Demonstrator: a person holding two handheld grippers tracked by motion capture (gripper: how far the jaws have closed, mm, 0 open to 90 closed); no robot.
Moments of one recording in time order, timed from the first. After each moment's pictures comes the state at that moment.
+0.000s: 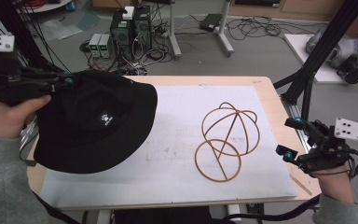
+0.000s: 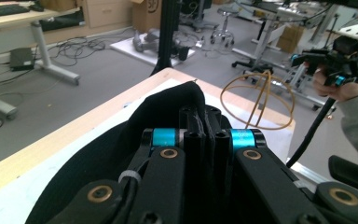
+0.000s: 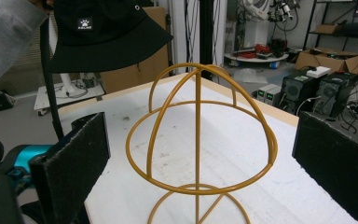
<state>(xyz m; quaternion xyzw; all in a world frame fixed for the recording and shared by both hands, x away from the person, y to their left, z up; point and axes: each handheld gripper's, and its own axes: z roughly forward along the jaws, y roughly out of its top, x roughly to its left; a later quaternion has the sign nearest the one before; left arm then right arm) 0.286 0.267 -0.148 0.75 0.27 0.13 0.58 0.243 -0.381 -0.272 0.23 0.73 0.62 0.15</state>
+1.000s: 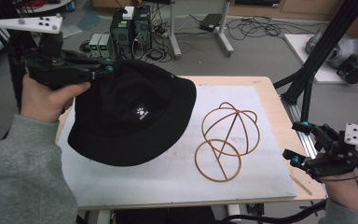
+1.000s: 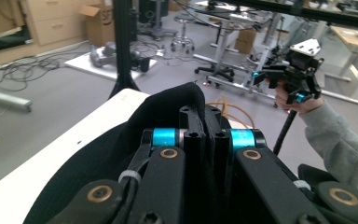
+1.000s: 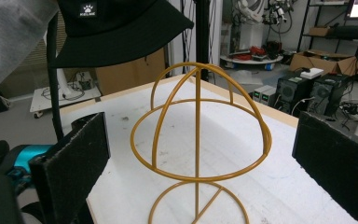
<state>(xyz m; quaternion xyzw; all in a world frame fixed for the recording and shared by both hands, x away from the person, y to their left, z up) 0.306 0.187 -0.119 0.77 0.19 0.08 0.61 0.228 -0.391 -0.270 0.24 0.73 0.62 0.16</state>
